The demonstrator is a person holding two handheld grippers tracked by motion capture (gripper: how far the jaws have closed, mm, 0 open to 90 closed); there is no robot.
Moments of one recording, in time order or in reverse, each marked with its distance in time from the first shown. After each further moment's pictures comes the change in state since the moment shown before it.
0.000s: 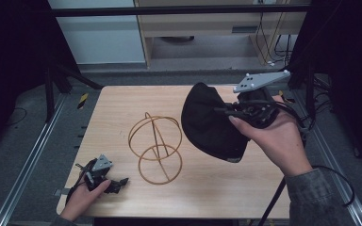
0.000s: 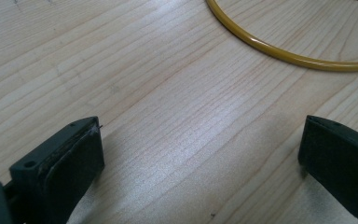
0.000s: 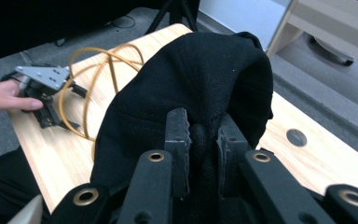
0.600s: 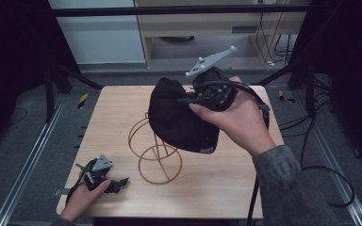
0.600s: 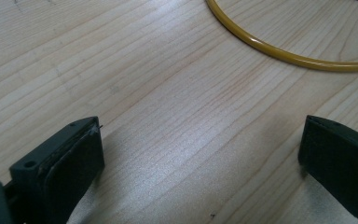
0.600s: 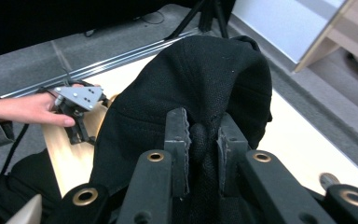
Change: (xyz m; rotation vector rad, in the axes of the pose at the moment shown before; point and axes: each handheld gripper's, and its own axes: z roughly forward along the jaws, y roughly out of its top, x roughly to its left) left arm 0.000 0.000 0.000 -0.002 0.001 -0.001; right arm 0.035 0.069 0.040 0.037 0.104 -0.092
